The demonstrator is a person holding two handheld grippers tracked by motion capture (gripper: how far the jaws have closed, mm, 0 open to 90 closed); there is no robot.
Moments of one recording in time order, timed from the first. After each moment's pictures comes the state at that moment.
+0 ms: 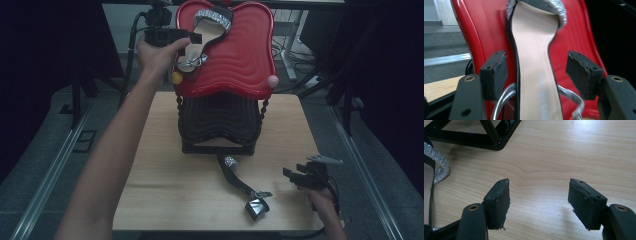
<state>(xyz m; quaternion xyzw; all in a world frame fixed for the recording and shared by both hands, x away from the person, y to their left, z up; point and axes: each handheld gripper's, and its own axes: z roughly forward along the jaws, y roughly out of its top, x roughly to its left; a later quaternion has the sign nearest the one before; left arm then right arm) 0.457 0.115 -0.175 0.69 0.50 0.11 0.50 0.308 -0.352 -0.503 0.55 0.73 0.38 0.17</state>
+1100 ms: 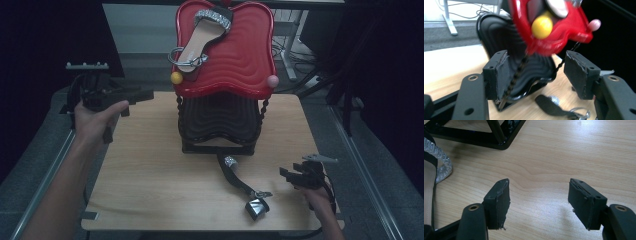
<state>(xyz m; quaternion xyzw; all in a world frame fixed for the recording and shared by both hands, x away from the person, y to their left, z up) 0.338 0.230 -0.263 0.70 0.46 0.07 0.54 0.311 -0.341 -0.502 0.54 0.74 0.37 0.17</state>
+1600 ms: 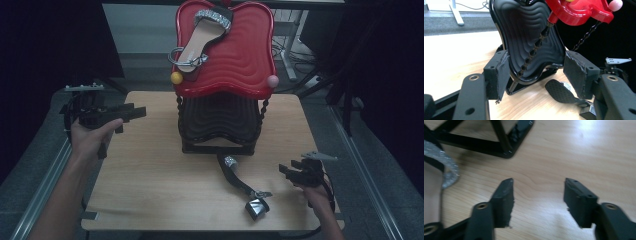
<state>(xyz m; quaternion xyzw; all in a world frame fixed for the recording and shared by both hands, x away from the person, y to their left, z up) 0.332 0.246 -0.295 0.70 0.48 0.08 0.52 0.312 -0.334 -0.491 0.52 0.74 0.38 0.18</state>
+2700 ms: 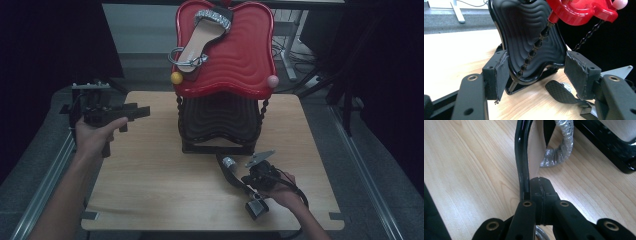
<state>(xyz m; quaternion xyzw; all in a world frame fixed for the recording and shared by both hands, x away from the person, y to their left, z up) 0.336 0.237 -0.297 0.71 0.48 0.07 0.51 0.301 -0.200 -0.466 0.30 0.91 0.28 0.07</state>
